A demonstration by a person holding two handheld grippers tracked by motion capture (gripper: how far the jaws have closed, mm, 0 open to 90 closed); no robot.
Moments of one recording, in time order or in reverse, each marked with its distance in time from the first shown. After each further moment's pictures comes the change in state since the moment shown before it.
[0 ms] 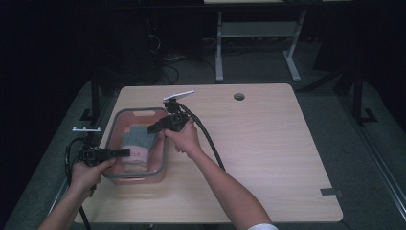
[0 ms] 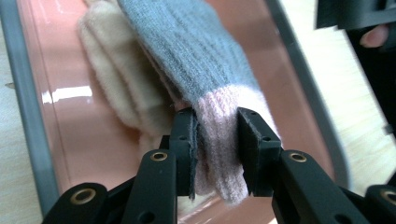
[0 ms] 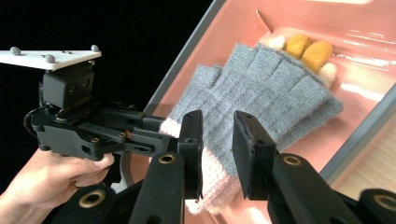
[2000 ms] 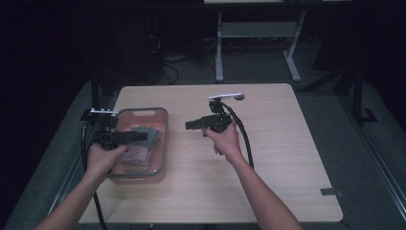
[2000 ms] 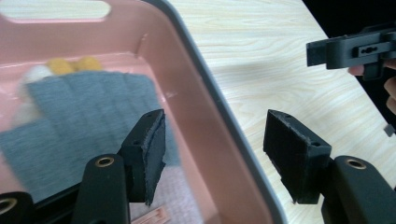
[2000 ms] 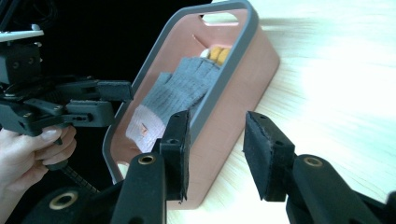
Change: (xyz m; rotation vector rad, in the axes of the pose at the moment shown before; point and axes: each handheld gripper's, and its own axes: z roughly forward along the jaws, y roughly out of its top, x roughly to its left) left arm -0.070 0.042 0.011 -0.040 -0.004 0.170; right arm -0.049 -0.042 -0.106 -0.149 -0.066 0.070
